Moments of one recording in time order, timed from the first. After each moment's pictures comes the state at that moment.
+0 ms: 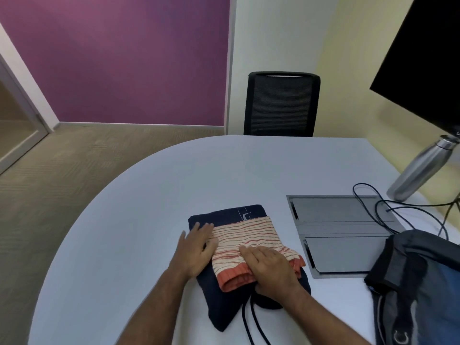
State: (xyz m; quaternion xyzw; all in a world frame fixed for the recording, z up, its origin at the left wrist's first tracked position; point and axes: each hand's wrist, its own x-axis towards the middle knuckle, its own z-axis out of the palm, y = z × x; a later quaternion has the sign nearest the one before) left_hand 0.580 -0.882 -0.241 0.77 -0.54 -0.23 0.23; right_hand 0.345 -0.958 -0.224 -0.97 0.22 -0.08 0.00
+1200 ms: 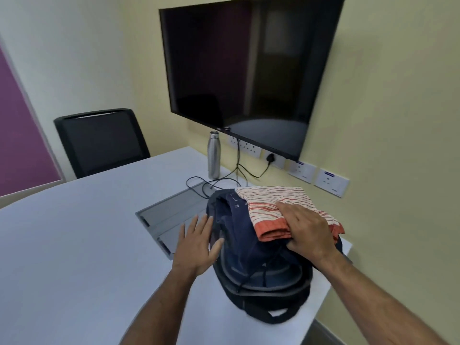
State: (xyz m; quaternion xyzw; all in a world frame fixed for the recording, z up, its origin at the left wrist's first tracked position) left_hand 0.227 -0.893 -0.127 0.54 -0.82 -0.07 0.17; right_hand -0.051 -0.808 -0.033 -0.75 0.60 -0.19 -0.21
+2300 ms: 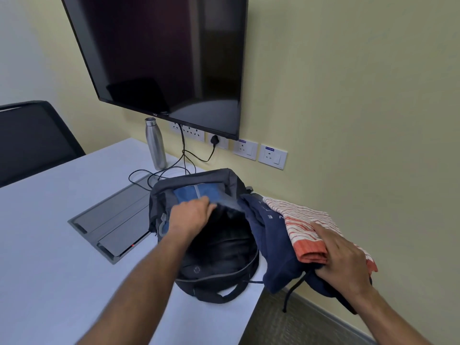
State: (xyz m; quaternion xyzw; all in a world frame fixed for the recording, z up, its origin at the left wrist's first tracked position) left_hand 0.075 -0.900 -0.084 0.46 -0.88 0.03 0.13; right_hand -0.184 -0.637 -0.089 -0.60 0.74 -0.23 -0.20
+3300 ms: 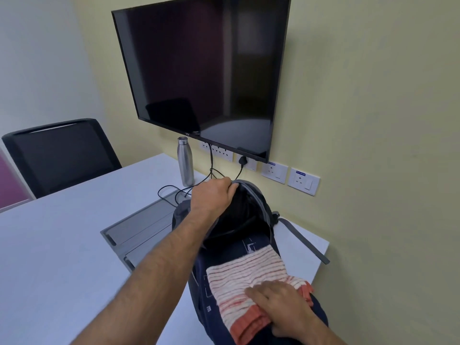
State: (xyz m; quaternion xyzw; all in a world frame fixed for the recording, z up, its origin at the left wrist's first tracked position) left_hand 0.068 -0.955 0.006 0.49 -0.84 0.06 0.25; right_hand -0.089 -0.748 -0.150 -0.84 0.54 -0.02 -0.01
